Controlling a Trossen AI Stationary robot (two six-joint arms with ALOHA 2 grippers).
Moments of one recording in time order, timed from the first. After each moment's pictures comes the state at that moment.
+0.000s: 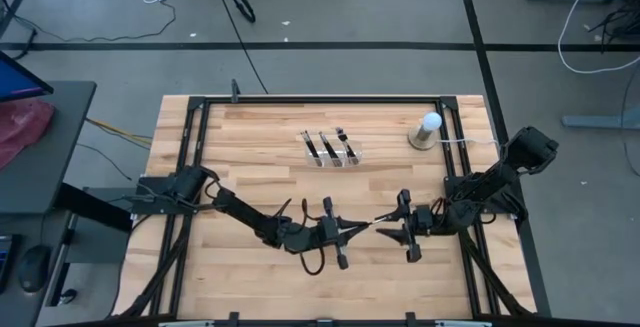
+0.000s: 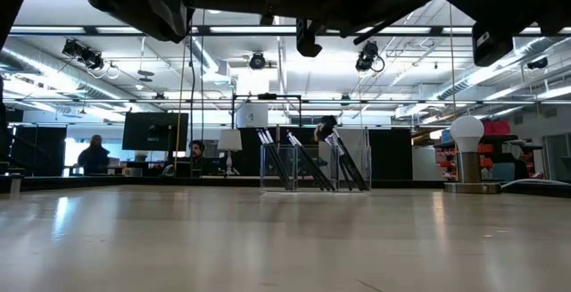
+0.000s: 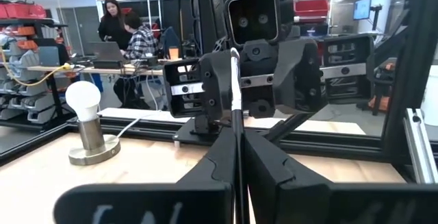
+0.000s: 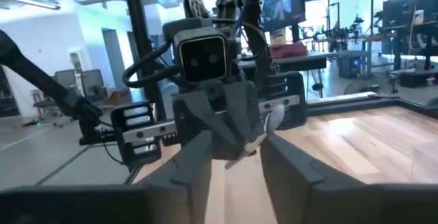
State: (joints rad) left arm -0.41 2.14 1.21 1.05 -0.67 0.05; right arm 0.73 1.47 0.22 1.43 0.68 0.04
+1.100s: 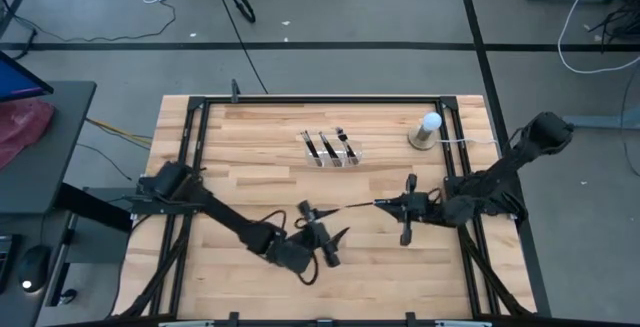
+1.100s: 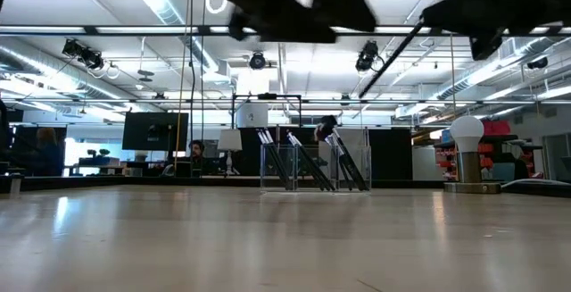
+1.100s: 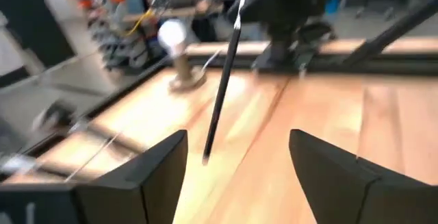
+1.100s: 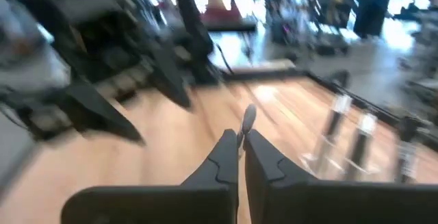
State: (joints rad) left arm -0.51 1.99 1.21 0.45 -1.05 -0.13; right arm 0.66 1.13 0.30 0.73 0.85 0.11
